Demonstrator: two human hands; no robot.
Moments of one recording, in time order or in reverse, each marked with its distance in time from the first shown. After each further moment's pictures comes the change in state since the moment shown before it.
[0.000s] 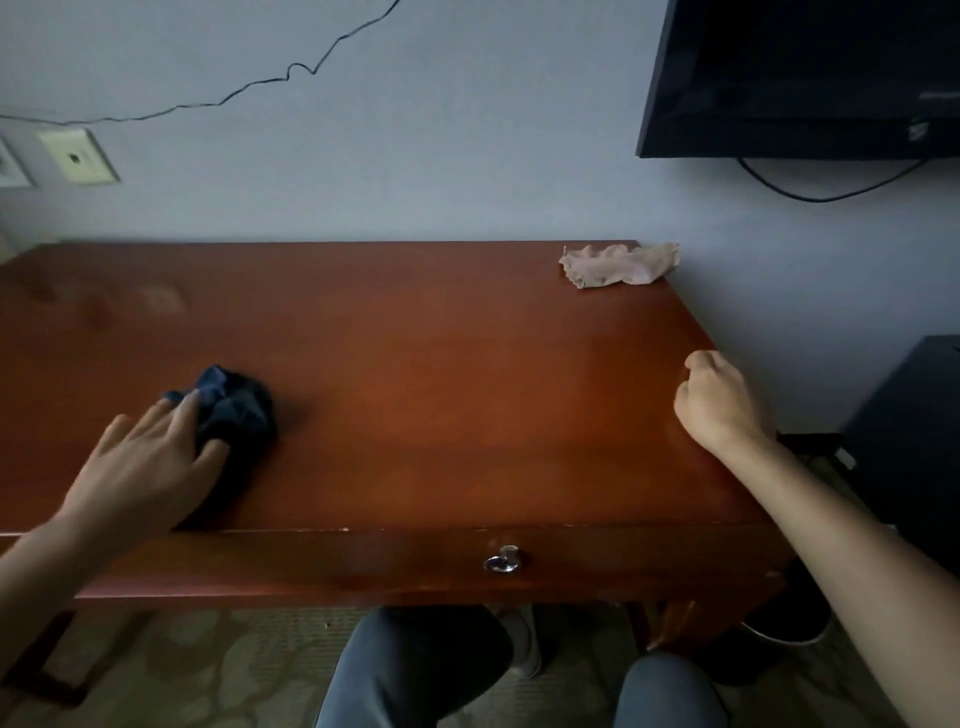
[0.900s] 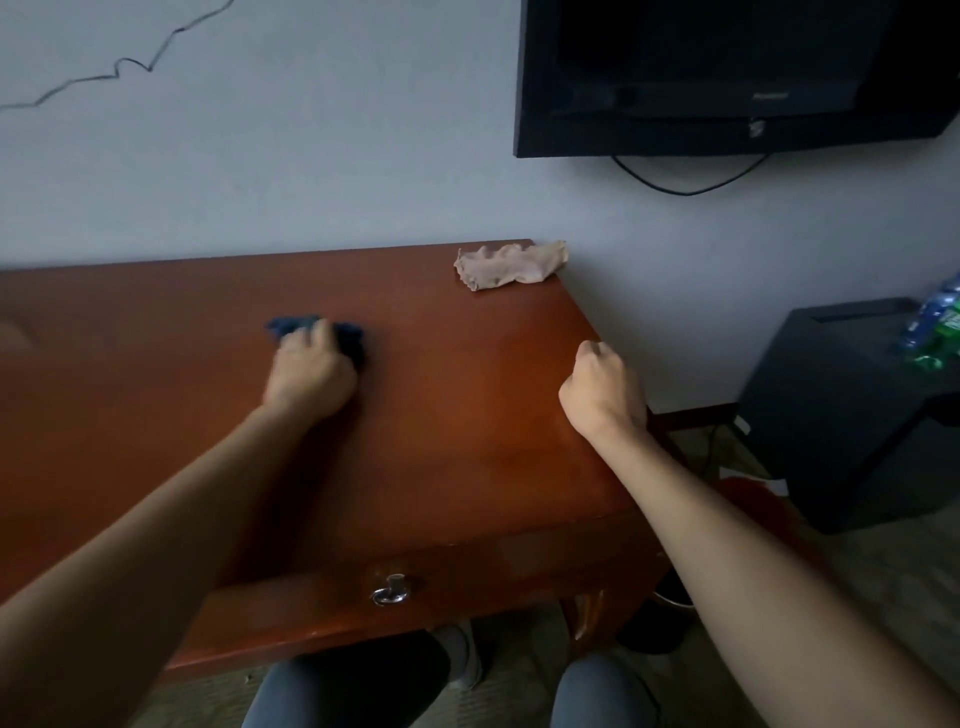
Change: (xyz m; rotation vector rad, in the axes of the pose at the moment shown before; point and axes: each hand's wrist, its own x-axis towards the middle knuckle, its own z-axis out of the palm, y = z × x) left_hand 0.132 0.262 -0.001 -0.534 0.019 0.068; right_hand 0.001 -0.009 0.000 0.098 0.125 0.090
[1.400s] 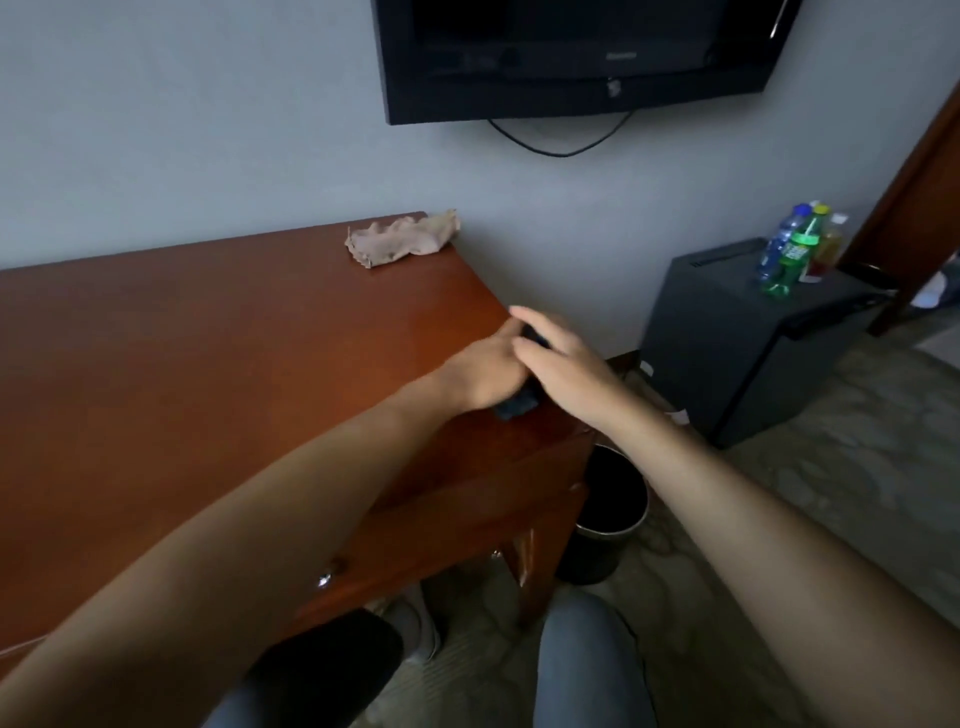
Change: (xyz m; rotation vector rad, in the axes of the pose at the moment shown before) left_hand -0.124 0.226 0.072 -0.341 -0.661 0.683; right_hand -0.048 0.061 -0.070 0.656 -0.274 0.054
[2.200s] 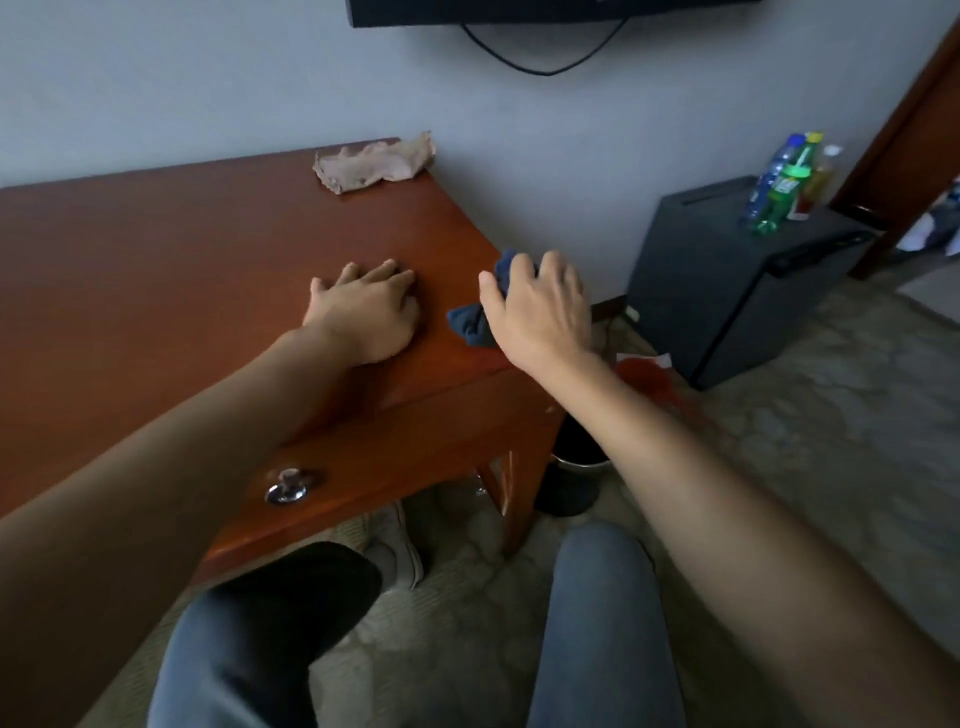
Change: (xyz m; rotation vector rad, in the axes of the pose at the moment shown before) left_hand -0.052 -0.059 -0.028 0.709 0.126 -0.322; right_hand -0.021 0.020 0.043 -0.793 0.510 -0.116
